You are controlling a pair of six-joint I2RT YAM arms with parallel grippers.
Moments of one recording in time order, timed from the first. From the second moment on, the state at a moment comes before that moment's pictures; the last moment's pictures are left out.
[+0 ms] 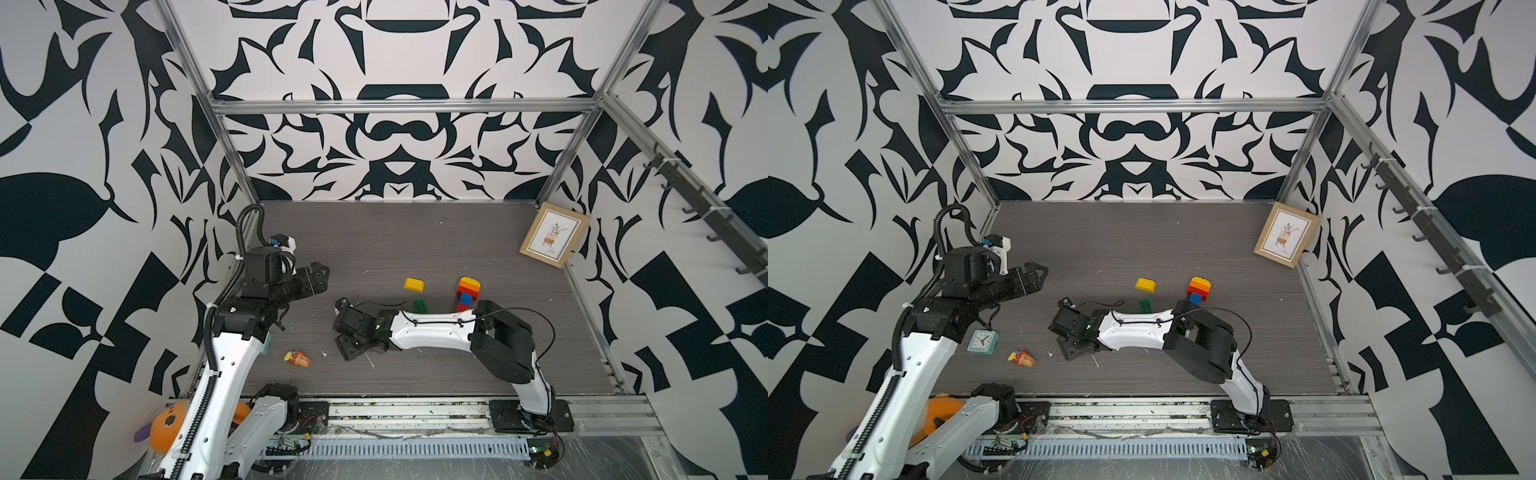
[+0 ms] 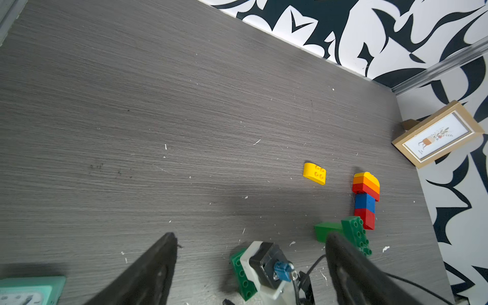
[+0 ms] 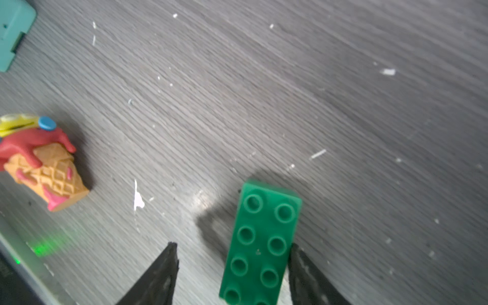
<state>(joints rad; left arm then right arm) -0.14 0.89 0.98 -0.79 0.20 -0.38 1.23 2.09 1.48 -0.44 0.10 0.60</state>
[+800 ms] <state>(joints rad) -0.23 0.91 0.60 -0.39 0.45 -0.48 1.05 1.57 1.33 -0.71 0.24 0.52</state>
